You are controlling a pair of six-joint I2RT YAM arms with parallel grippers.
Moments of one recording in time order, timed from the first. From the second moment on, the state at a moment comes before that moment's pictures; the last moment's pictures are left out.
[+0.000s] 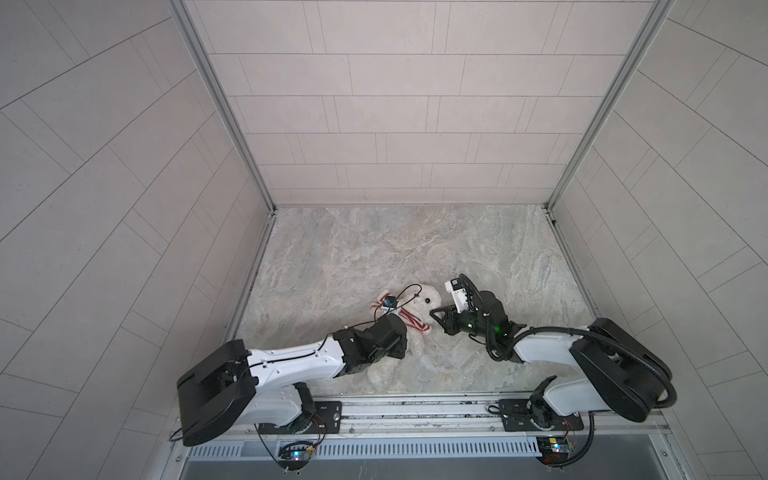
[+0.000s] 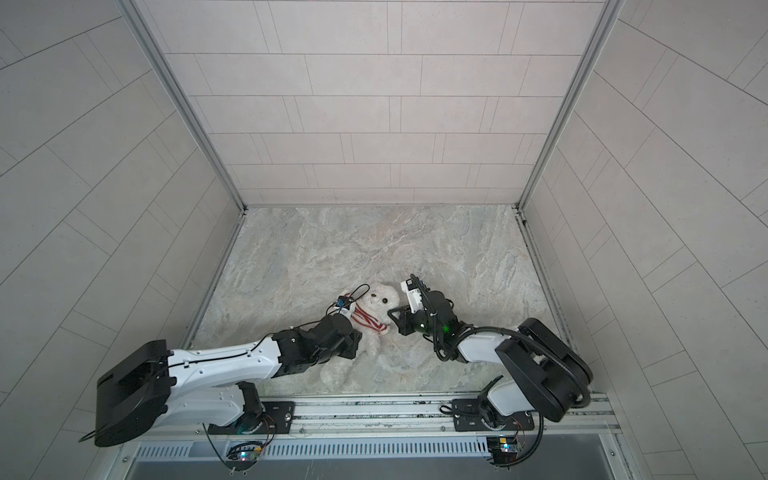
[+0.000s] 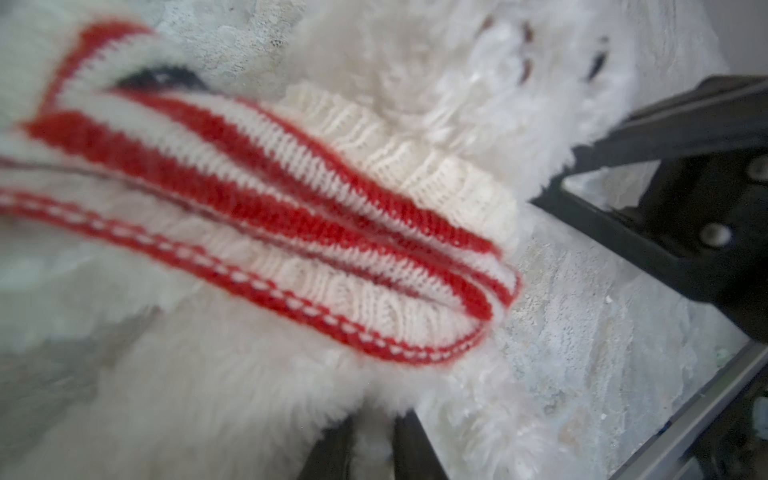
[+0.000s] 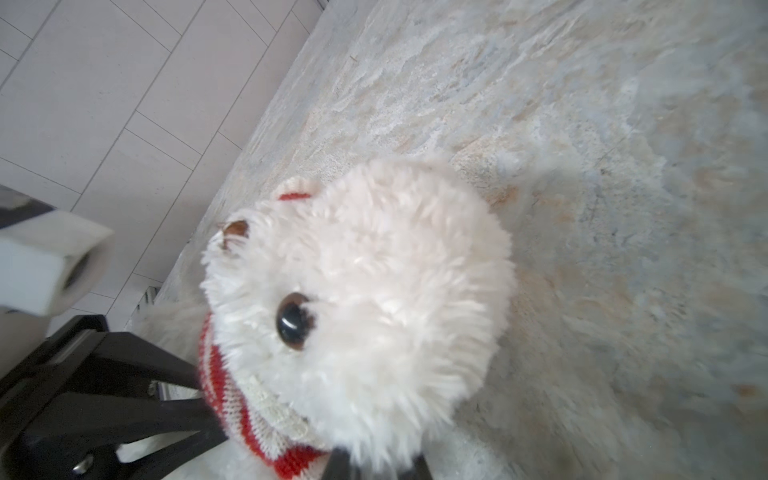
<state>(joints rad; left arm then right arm) -1.03 1.24 0.53 -0.15 -0.20 -0.74 0.62 1.33 0.32 0.58 -0.31 0.54</state>
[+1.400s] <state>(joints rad) -0.94 1.33 0.53 0.39 -0.02 -1.12 0.94 0.76 0.35 0.08 0.41 0.53</state>
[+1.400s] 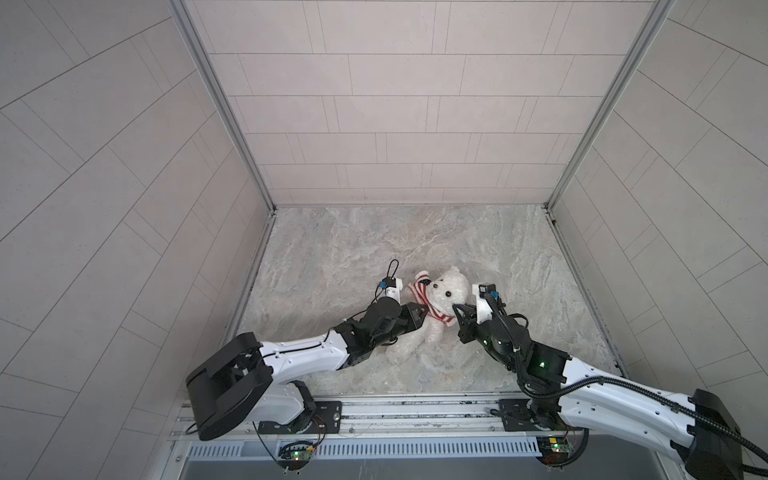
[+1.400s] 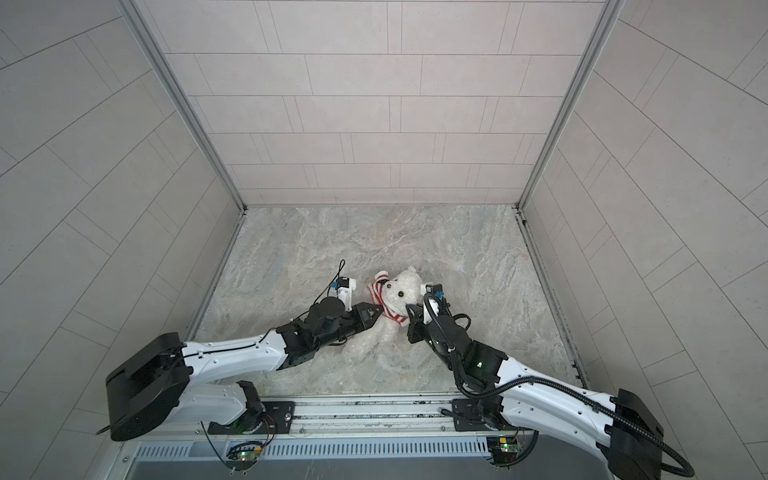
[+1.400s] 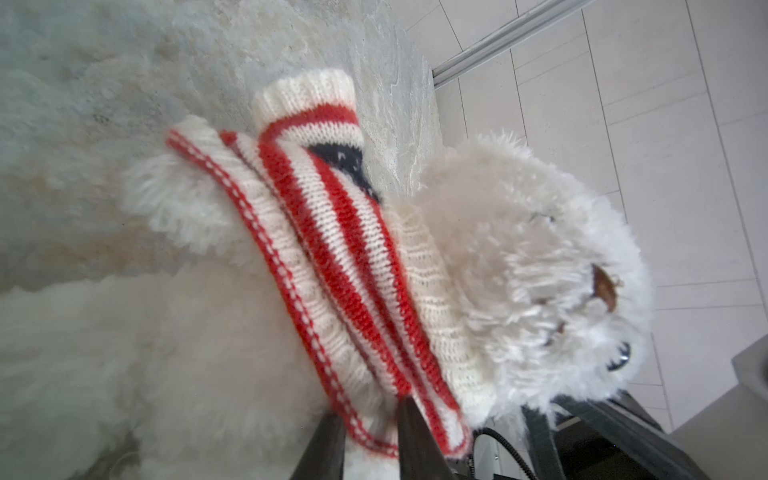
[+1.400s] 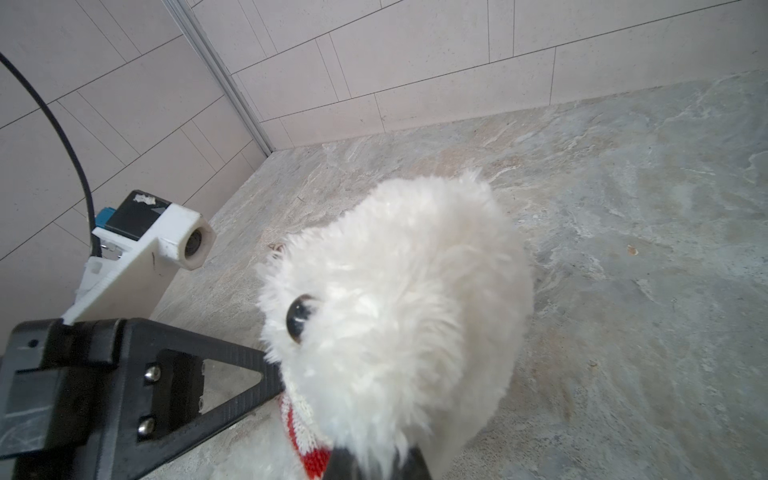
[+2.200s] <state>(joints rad) -1.11 1.26 0.58 0.28 0.04 -1.06 0.95 0.68 0.35 0.04 0.50 0.55</state>
